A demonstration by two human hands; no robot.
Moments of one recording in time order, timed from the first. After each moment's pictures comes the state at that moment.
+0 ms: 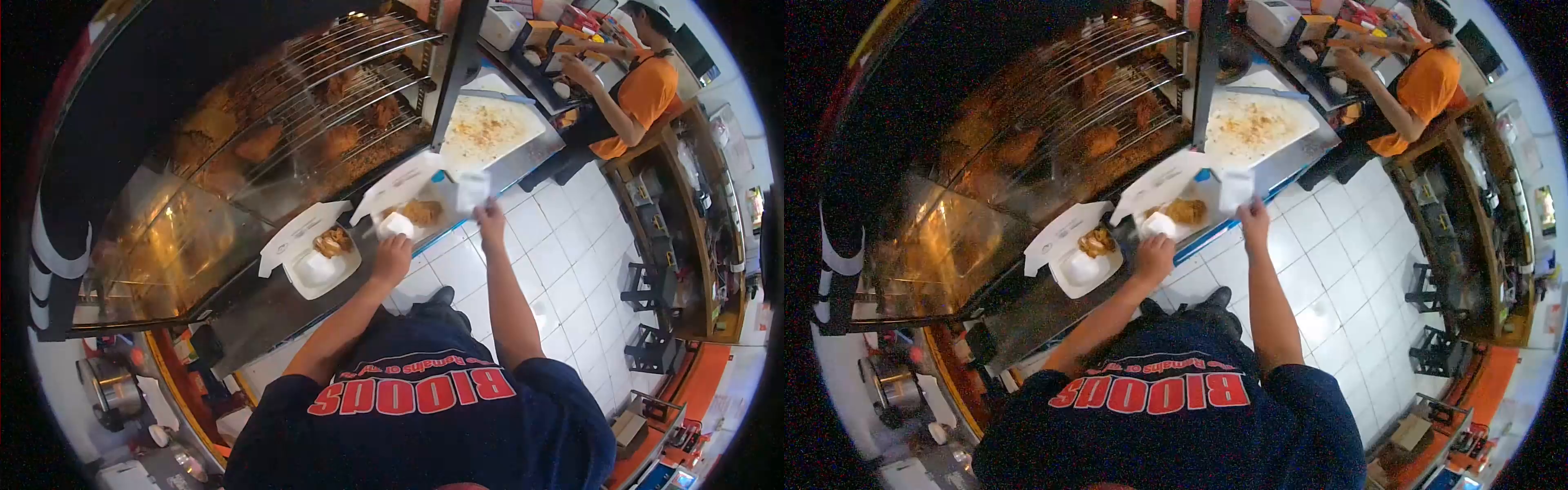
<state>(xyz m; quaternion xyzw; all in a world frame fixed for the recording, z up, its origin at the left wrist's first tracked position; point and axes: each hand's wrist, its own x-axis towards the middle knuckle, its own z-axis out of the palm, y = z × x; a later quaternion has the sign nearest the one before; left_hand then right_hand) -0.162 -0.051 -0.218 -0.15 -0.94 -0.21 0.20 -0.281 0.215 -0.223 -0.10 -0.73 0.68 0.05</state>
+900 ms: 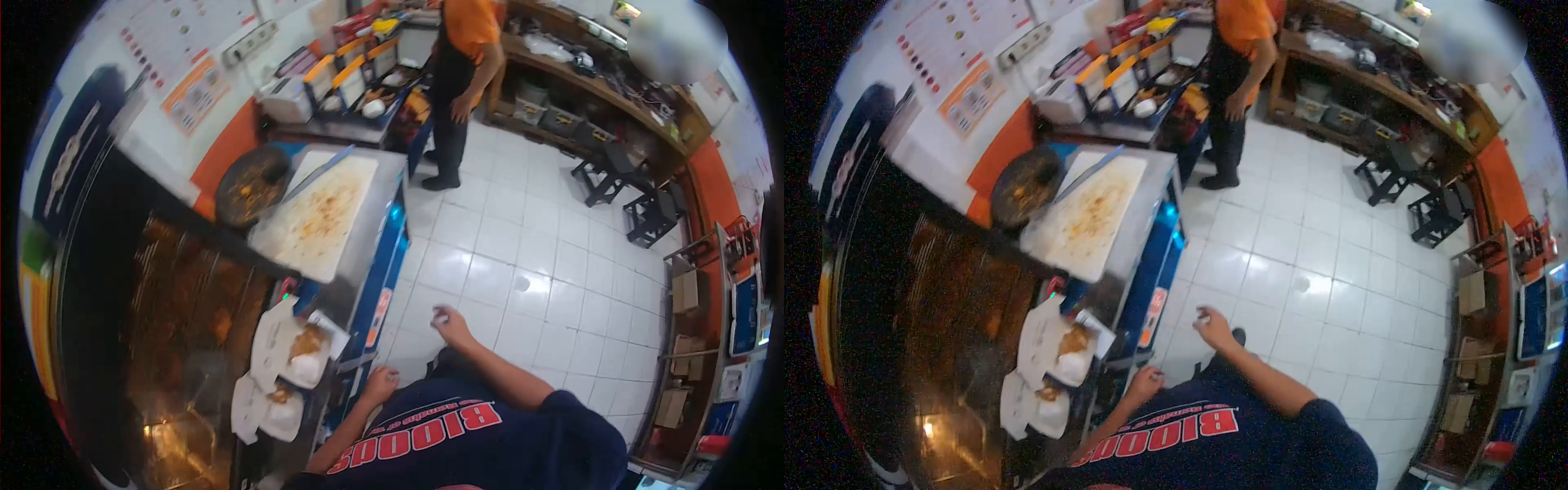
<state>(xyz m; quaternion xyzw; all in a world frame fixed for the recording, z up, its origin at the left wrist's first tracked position) -0.103 0.062 -0.255 -0.22 -0.84 -0.40 -0.28 -0.109 0.369 -0.212 -0.25 -0.79 0.56 -0.03</state>
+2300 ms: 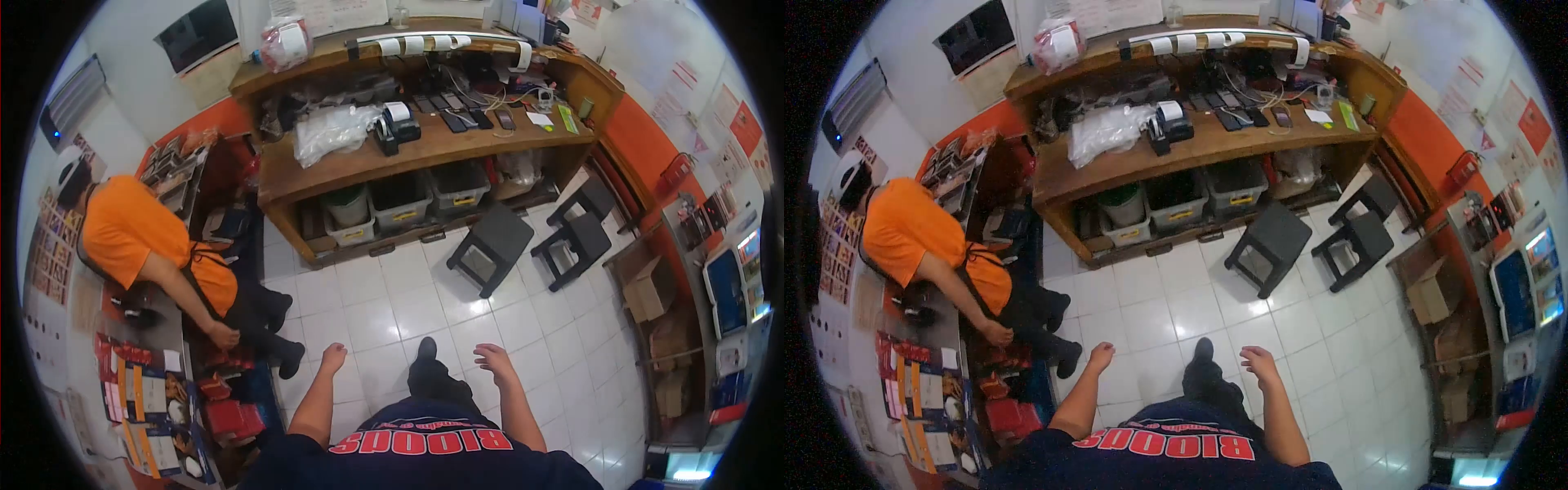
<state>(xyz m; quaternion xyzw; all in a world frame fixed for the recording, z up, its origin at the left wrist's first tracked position) -0.762 1.394 -0.379 -0.26 -0.85 -0.26 -0.37 -0.287 1.587 -0.195 -0.62 -0.40 0.66 0.17</state>
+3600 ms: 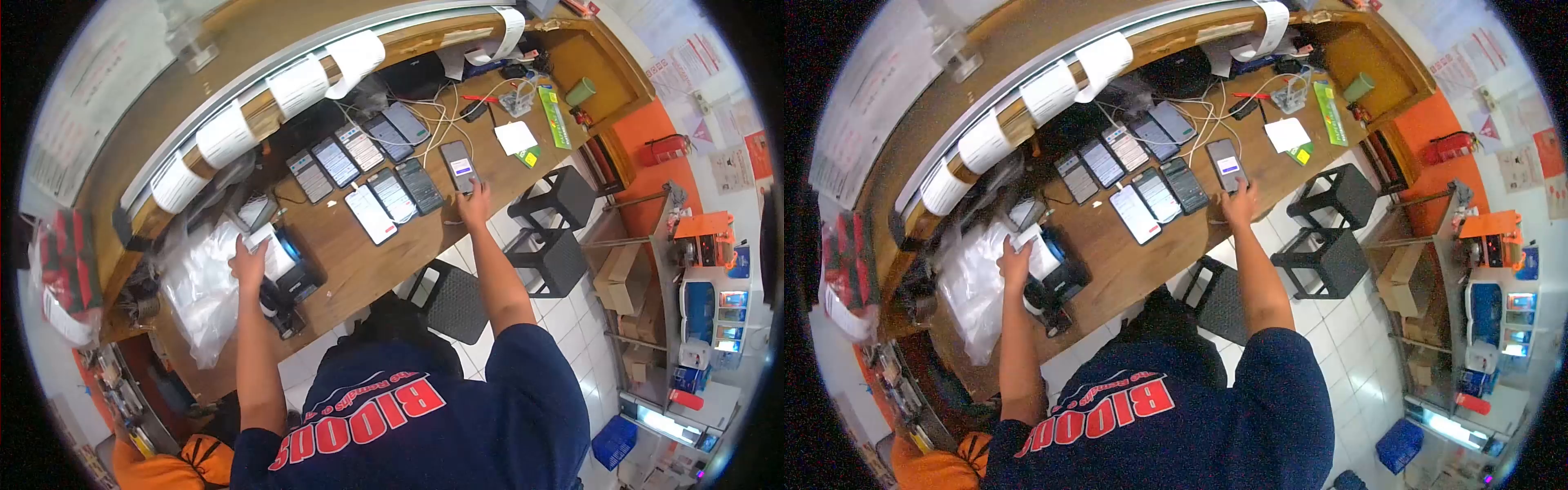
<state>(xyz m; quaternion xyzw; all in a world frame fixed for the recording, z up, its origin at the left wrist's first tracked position) -1.017 2.456 -0.161 -0.33 -0.92 -0.13 -0.17 -0.470 2.675 -0.277 -0.72 -0.61 0.12 0.30</state>
